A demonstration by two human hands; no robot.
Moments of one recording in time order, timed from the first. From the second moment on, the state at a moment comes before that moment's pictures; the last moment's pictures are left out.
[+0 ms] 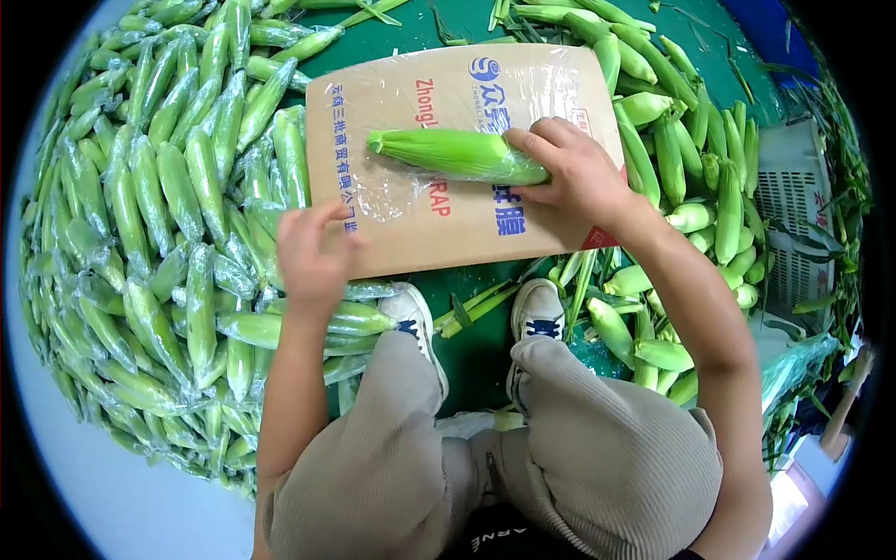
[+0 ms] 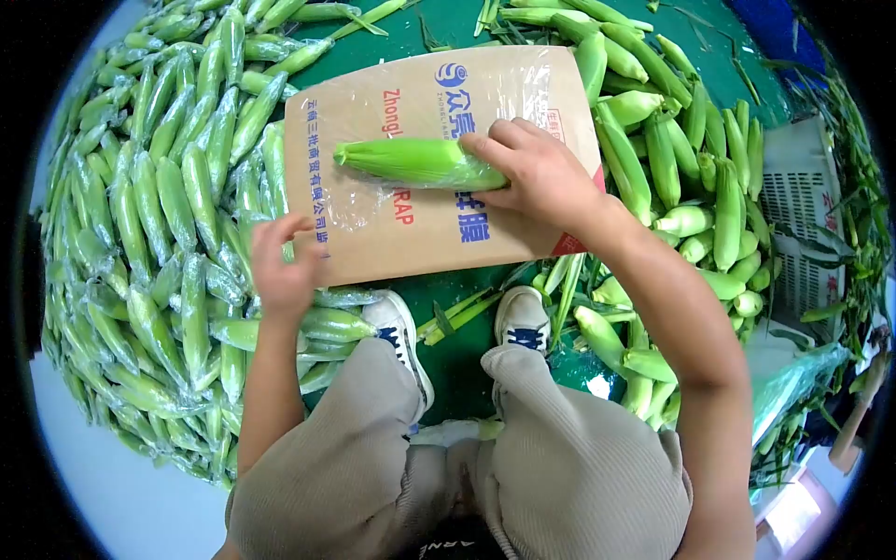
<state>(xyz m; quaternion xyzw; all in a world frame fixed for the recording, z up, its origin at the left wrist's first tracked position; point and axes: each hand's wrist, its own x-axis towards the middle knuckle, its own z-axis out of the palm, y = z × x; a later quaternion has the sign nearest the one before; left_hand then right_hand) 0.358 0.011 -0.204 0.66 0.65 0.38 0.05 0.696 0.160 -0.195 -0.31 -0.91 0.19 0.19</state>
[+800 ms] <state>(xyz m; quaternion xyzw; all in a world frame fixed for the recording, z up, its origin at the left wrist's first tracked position) 0.394 0.164 -0.179 0.75 0.65 0.10 -0.10 0.642 0.187 -0.178 -0.33 -0.89 0.15 0.26</state>
